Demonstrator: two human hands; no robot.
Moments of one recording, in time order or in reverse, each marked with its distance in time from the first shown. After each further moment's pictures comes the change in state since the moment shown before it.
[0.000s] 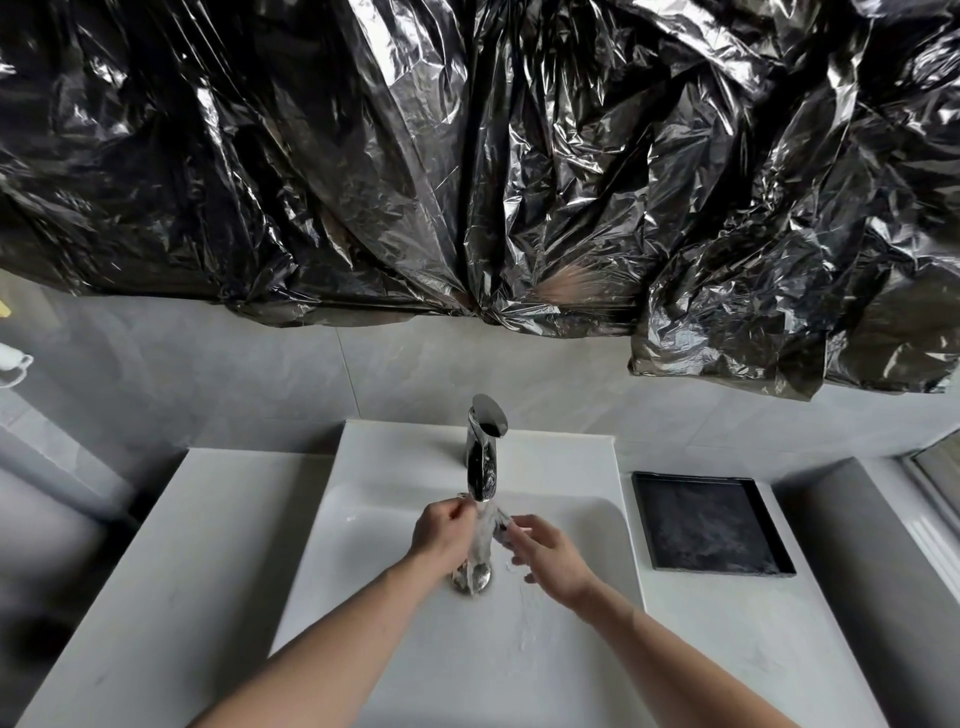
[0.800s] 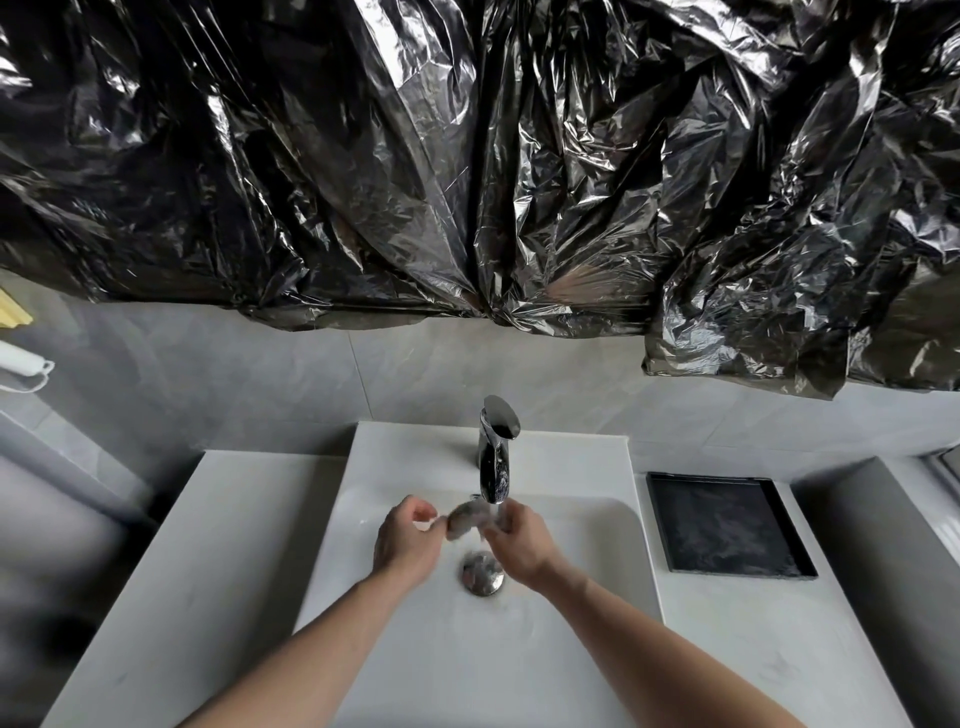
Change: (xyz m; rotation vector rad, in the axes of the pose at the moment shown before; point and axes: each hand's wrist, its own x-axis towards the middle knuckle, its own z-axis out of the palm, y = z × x) left_hand 0.012 -0.038 -0.044 0.136 0.173 0.017; right_hand 0.019 -0.036 0.038 -0.369 0.048 -0.215
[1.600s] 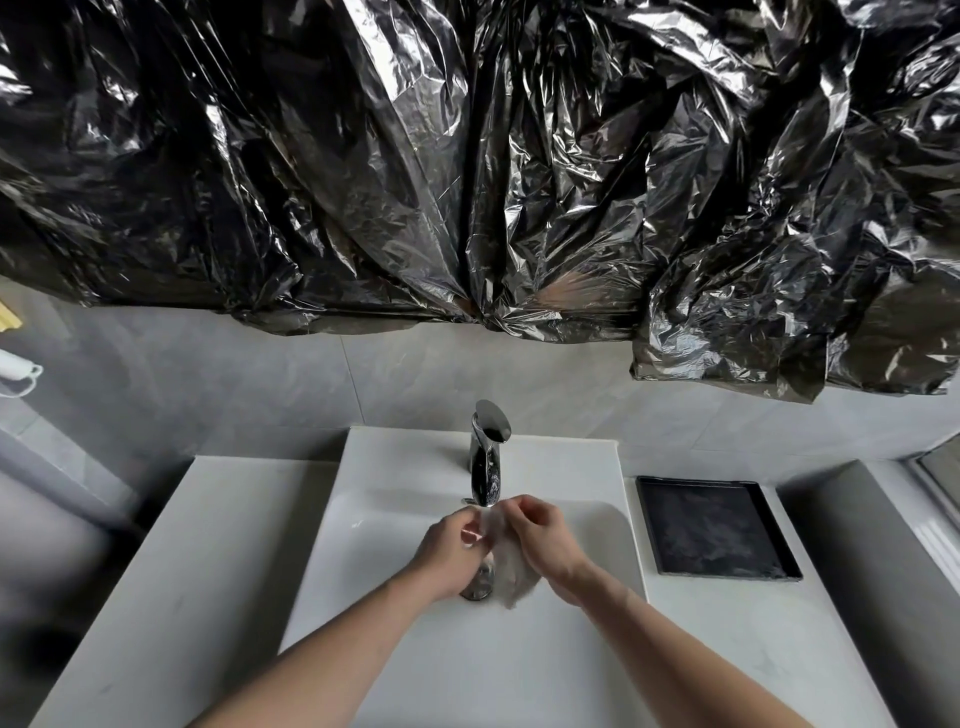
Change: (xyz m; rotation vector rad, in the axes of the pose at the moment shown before) left_hand -0.019 0.028 0.031 -0.014 -0.376 0.208; right_hand -0.015 0.008 -0.025 0.495 0.076 0.131
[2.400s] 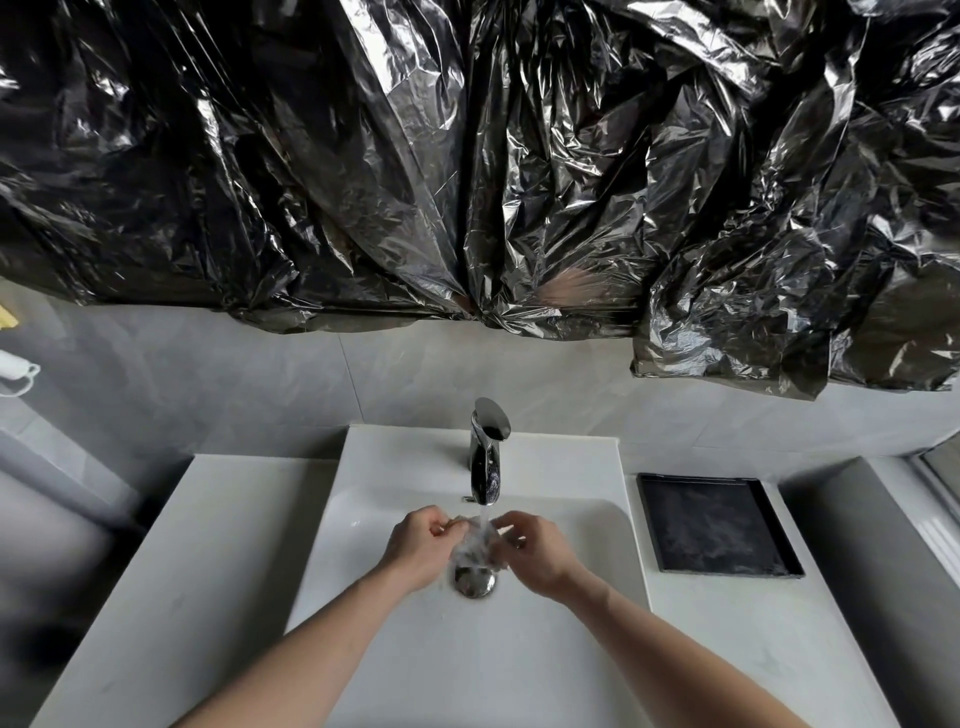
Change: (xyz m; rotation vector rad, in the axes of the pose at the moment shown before) left_hand 0.005 -0.021 -0.025 0.069 0.155 -0.139; right_hand 0.011 0.026 -0.002 -0.559 -0.101 -0.137
